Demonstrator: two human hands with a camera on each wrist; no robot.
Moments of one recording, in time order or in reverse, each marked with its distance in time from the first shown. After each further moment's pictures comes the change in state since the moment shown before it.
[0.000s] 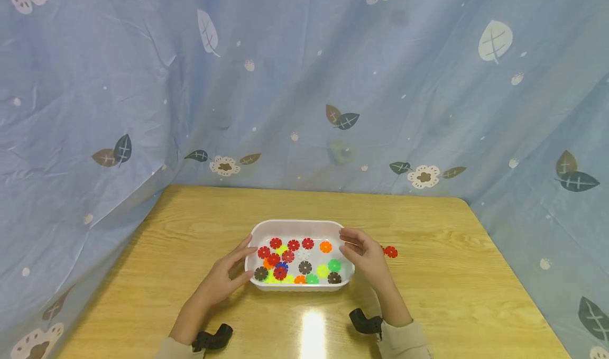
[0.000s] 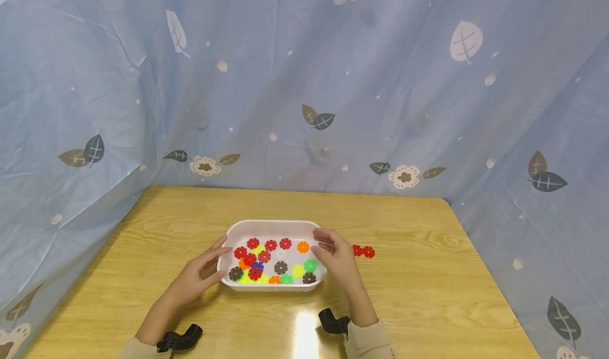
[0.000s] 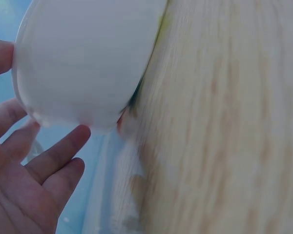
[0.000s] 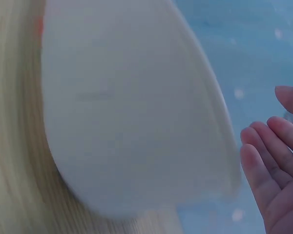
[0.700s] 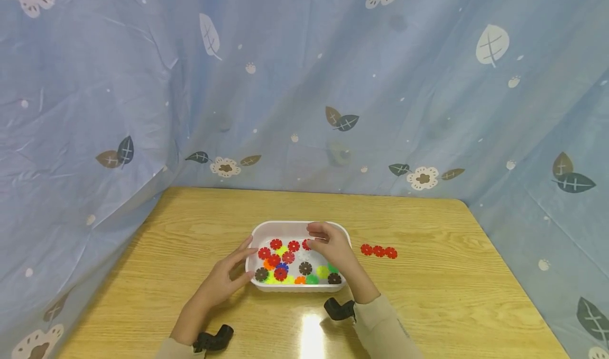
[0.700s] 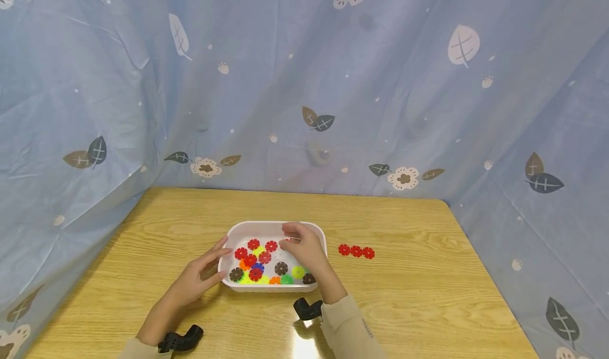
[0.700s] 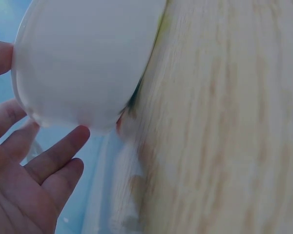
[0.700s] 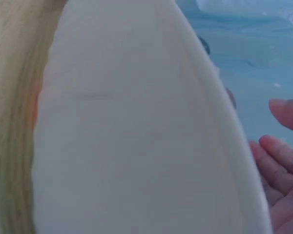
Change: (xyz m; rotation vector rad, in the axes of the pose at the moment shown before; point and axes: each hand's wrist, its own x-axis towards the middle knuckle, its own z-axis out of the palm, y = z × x) left_hand -0.002 0.000 -0.001 0.004 -0.005 0.007; right_hand 0.038 -0.015 0.058 -0.046 -0.141 0.091
